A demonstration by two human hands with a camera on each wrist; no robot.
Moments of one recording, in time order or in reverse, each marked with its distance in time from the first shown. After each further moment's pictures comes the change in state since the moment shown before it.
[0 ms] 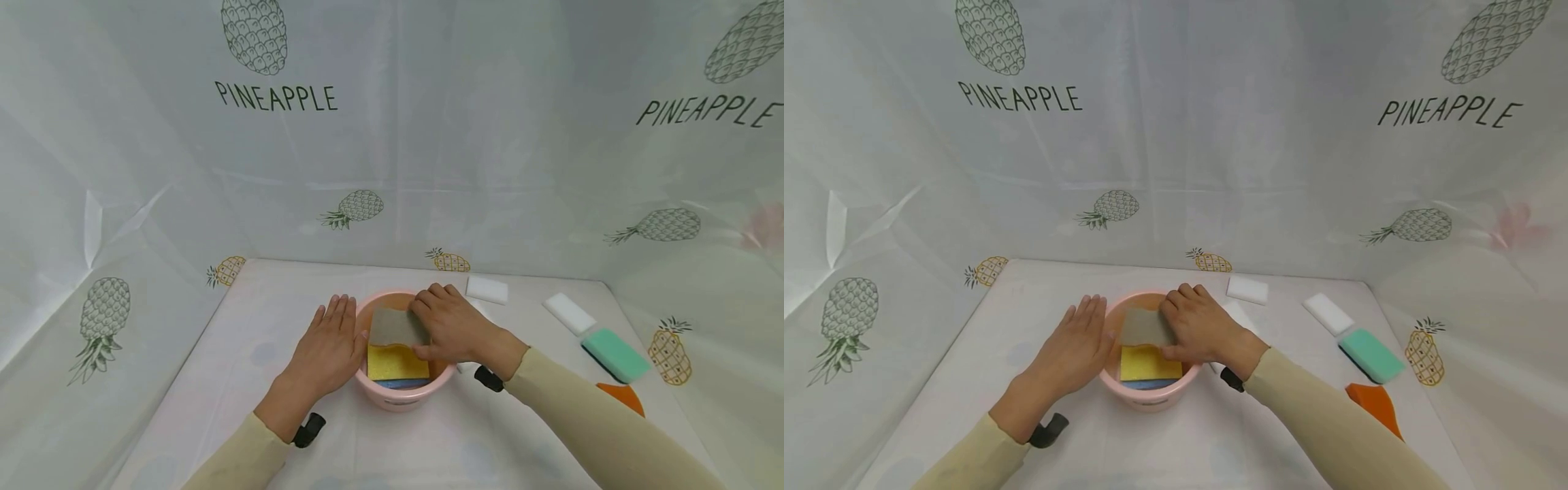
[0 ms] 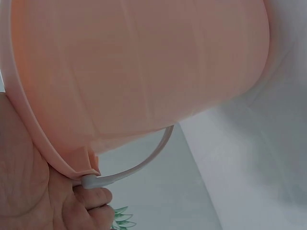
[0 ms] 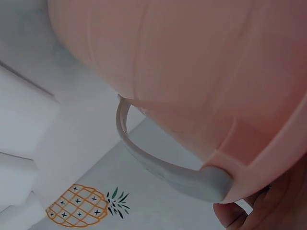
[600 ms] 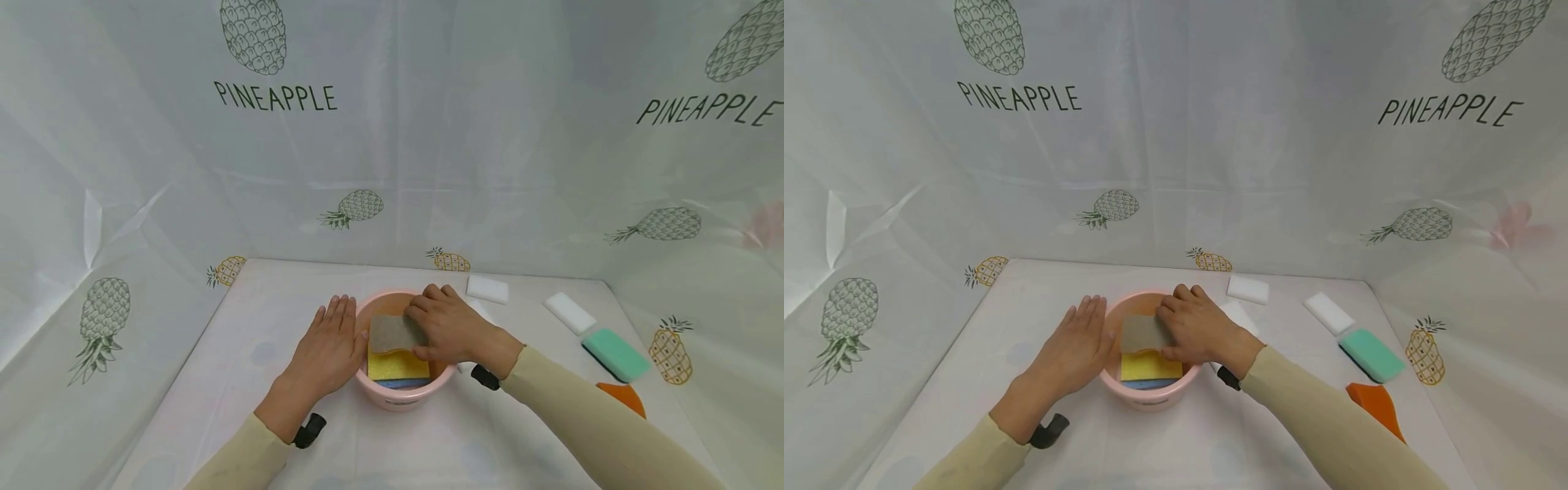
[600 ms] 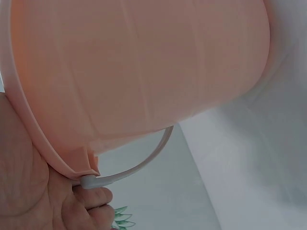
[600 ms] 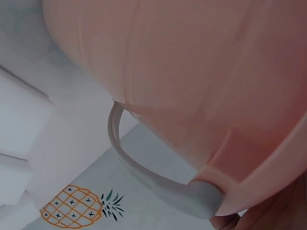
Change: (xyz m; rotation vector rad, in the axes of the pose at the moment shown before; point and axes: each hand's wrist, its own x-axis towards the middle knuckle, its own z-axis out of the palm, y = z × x) left_hand 0.000 0.000 0.002 -0.013 -0.001 -0.007; right_hand 0.003 -0.002 0.003 0.001 -0.055 -0.019
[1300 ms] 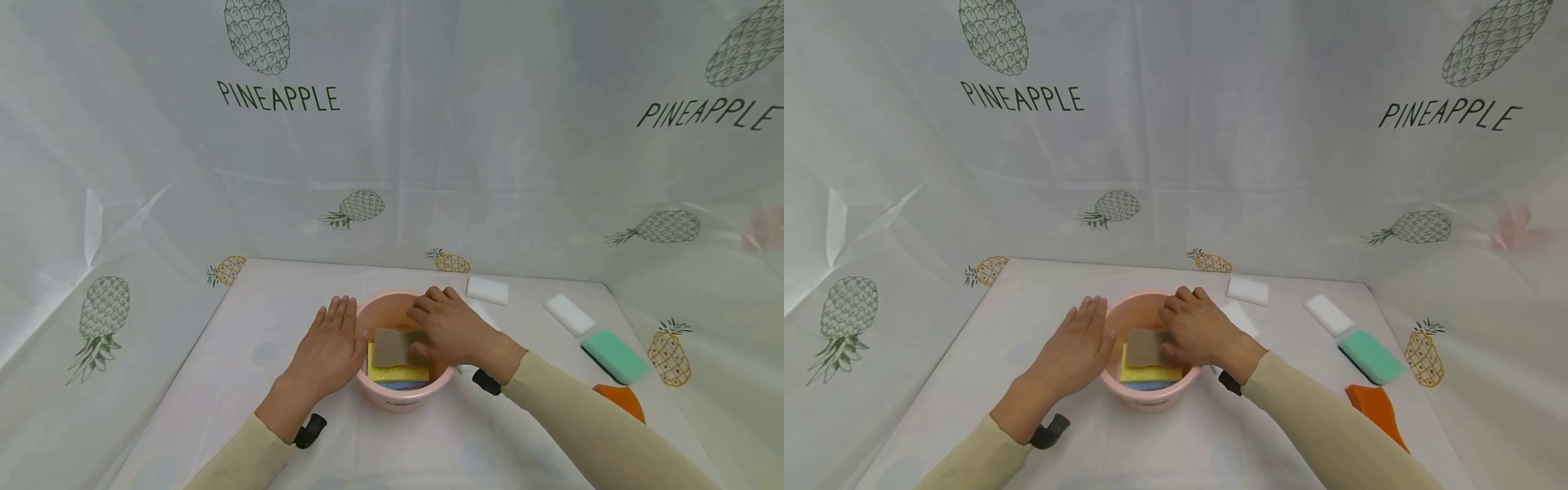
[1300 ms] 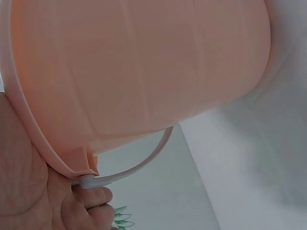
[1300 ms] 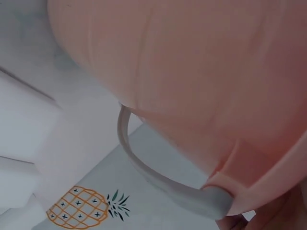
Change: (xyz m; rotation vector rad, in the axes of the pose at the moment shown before) left_hand 0.000 -0.001 0.000 -0.024 0.005 -0.001; right_hand -0.005 -0.002 0.001 -0.032 0.056 -0.006
